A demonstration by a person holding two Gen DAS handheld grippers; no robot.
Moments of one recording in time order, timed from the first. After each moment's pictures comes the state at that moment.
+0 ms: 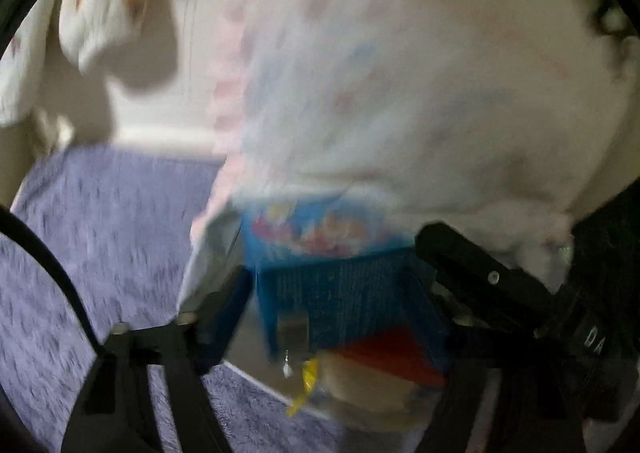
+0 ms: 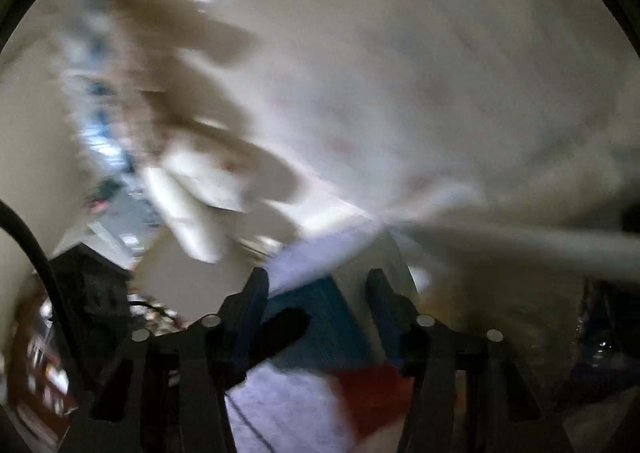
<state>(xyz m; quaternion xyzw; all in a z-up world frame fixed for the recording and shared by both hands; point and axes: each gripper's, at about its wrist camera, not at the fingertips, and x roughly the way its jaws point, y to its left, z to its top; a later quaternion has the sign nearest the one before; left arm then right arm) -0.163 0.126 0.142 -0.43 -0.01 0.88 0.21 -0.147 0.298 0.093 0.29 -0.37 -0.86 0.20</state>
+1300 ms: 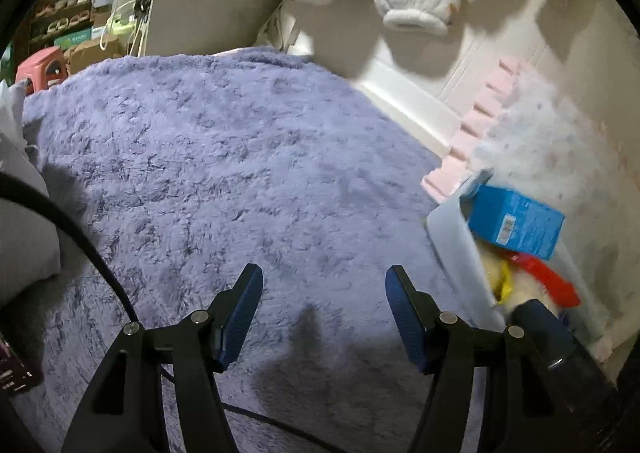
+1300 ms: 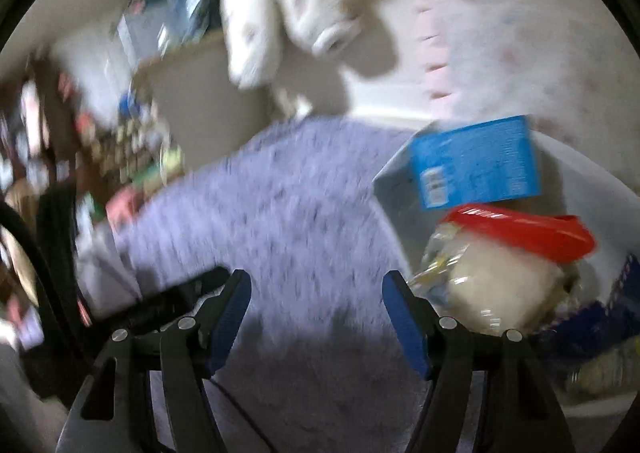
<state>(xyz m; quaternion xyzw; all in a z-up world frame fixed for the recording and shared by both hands) -0.021 -0.058 0.083 -0.36 -0.21 0.91 -0.04 -0.054 0.130 0.095 0.35 0.00 -0.89 0.29</state>
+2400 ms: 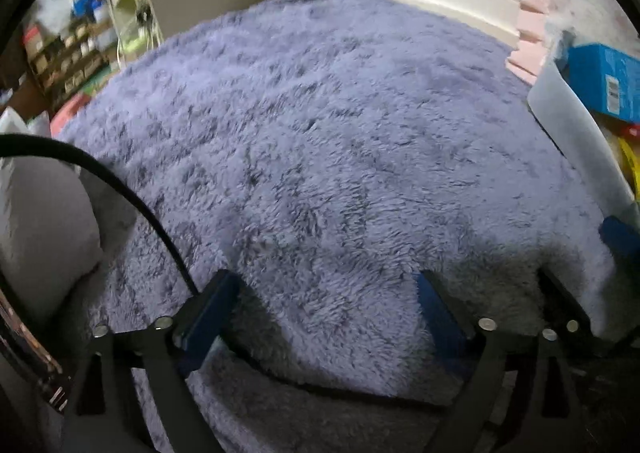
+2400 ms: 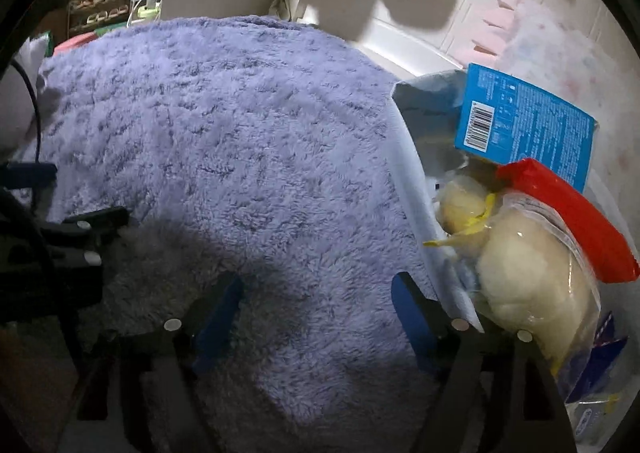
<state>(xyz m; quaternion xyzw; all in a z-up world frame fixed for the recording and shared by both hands) -0.026 -0.051 0.017 -0.46 -0.03 0.88 -0.14 -0.048 0.087 -0.001 0.36 0.25 -0.88 0.20</state>
